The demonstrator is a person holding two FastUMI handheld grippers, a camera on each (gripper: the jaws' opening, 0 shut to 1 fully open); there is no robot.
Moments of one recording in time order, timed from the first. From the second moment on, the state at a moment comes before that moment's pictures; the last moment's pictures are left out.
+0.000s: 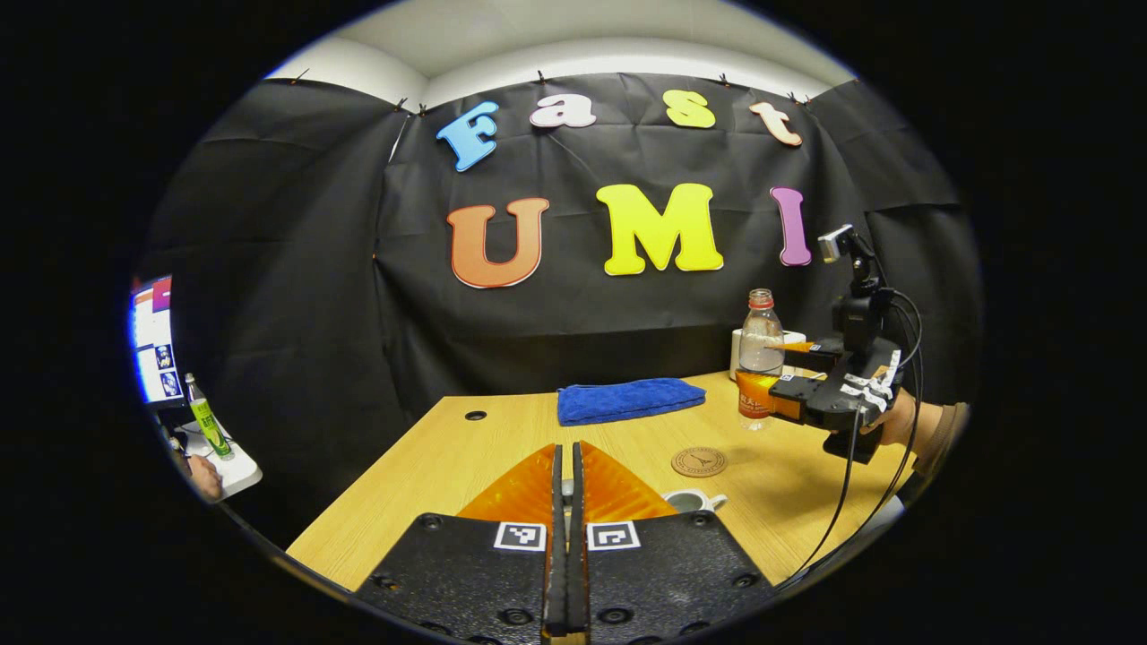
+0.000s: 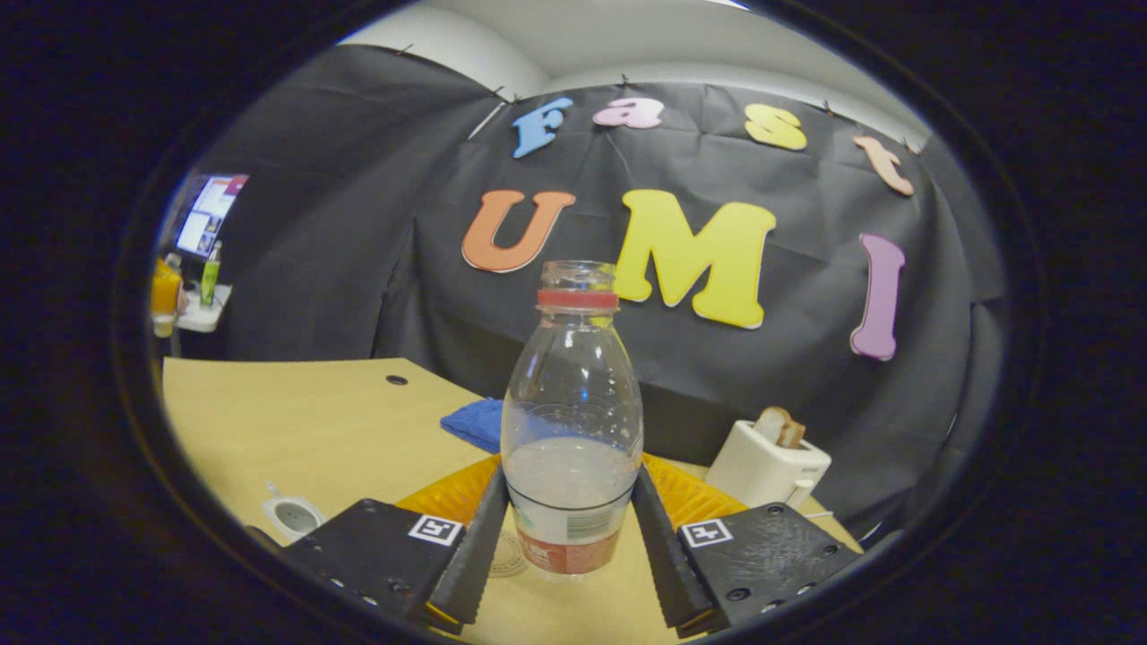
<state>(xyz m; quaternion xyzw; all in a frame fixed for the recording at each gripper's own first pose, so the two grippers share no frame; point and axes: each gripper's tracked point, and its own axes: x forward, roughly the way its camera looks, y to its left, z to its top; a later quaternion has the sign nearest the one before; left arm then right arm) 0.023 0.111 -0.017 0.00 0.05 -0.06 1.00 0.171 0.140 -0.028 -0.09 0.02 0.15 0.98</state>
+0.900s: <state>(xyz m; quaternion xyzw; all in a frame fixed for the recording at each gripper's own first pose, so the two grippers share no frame) 0.031 0.112 -0.033 0.00 0.07 -0.05 1.00 0.216 0.202 -0.094 -0.01 0.09 0.16 0.98</state>
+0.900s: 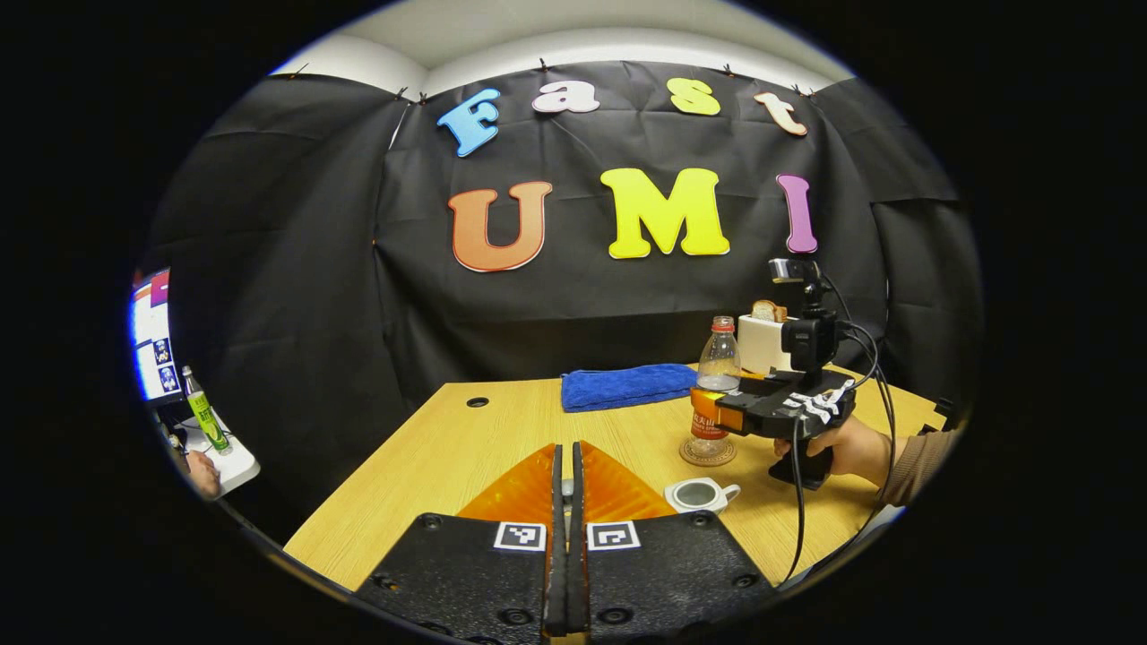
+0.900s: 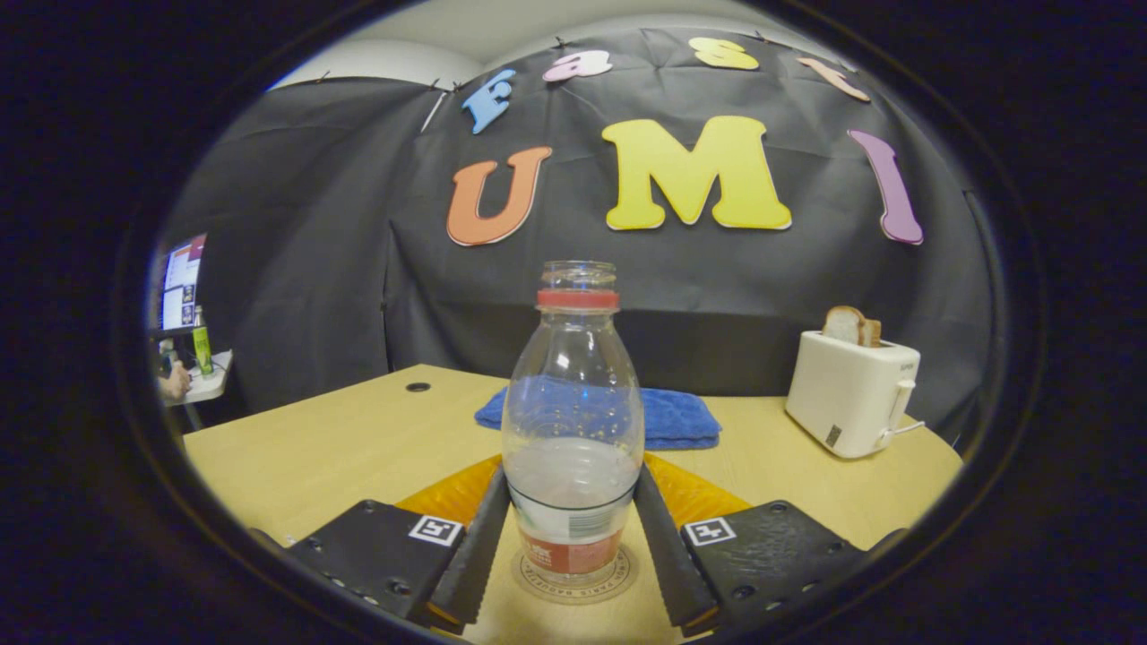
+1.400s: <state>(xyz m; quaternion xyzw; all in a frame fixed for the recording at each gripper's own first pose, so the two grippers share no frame) 0.037 0.100 -0.036 0.00 0.07 -0.07 0.99 0.205 0.207 -0.084 0.01 0.08 0.18 0.98</state>
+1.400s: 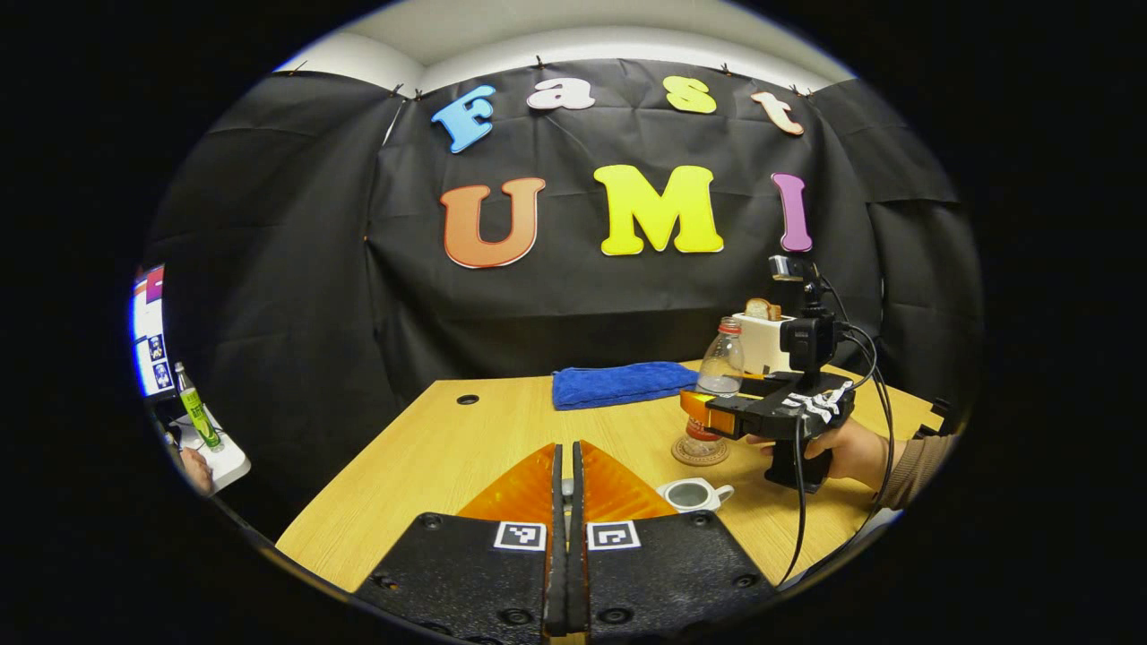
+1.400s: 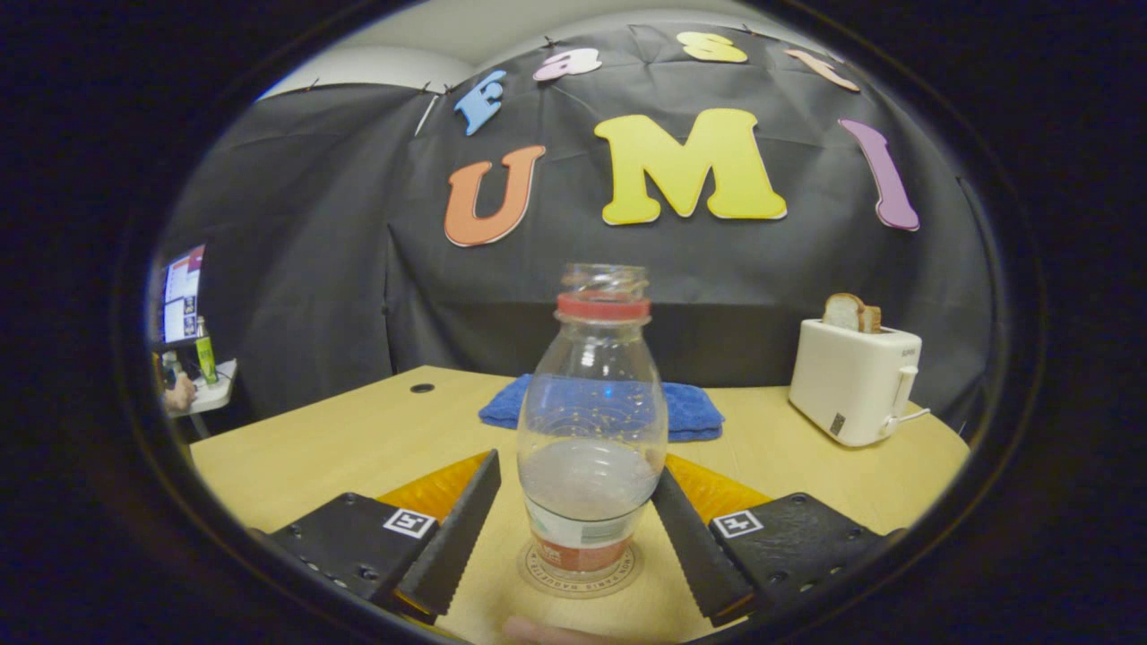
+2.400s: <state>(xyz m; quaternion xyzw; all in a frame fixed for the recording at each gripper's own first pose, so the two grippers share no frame) 0.053 0.042 -0.038 0.00 0.04 -0.10 0.99 0.164 0.124 -0.026 0.02 0.02 0.15 0.99</state>
